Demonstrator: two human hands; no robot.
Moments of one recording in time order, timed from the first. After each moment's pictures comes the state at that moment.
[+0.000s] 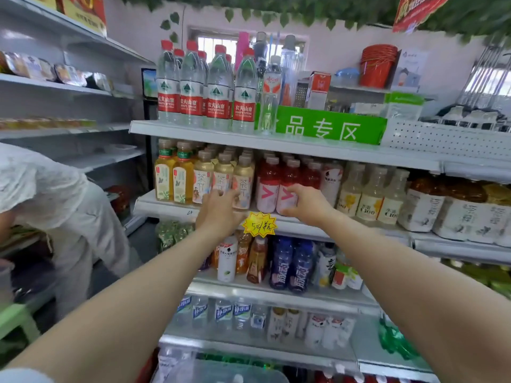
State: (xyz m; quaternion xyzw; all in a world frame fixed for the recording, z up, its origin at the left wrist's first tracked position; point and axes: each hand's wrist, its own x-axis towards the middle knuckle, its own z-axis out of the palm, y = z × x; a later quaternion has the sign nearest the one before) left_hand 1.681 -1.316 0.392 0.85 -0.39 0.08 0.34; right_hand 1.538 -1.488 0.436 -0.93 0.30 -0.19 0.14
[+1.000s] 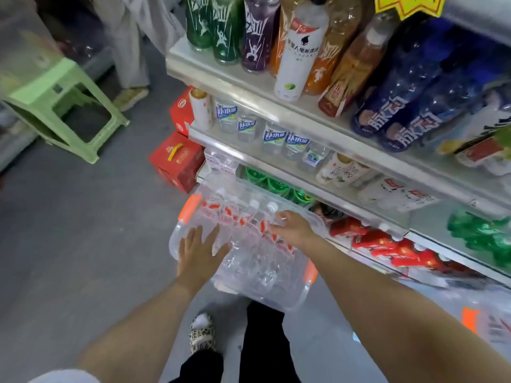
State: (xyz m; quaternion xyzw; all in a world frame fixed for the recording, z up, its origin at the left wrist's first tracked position) left_hand 1.590 -1.197 -0.091 0.94 -0.13 -0.27 0.13; right_hand 1.550 -1.448 -0.042 -0.79 0.36 0.24 0.43
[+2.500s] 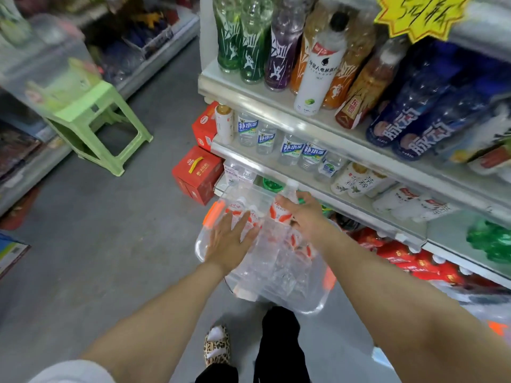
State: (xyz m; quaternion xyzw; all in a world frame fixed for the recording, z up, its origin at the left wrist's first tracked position) left_hand 1.608 -1.208 -0.030 0.90 -0.16 -0.32 0.25; right_hand 1.591 -1.417 -0.006 -0.63 0.45 0.05 0.63
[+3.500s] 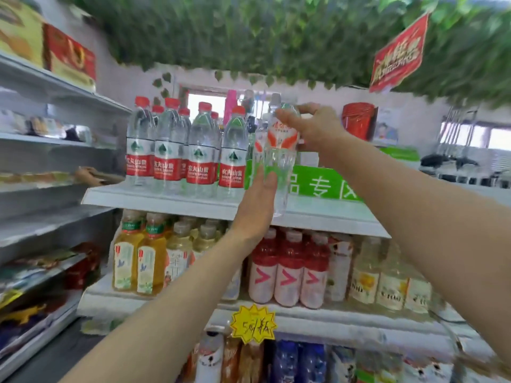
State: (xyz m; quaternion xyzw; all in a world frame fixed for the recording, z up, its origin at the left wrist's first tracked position) left_hand 1.711 -1.442 0.537 0.56 -0.49 -0.06 0.67; right_hand 1.640 -1.549 0.683 -0.78 0.12 -0.48 0.38
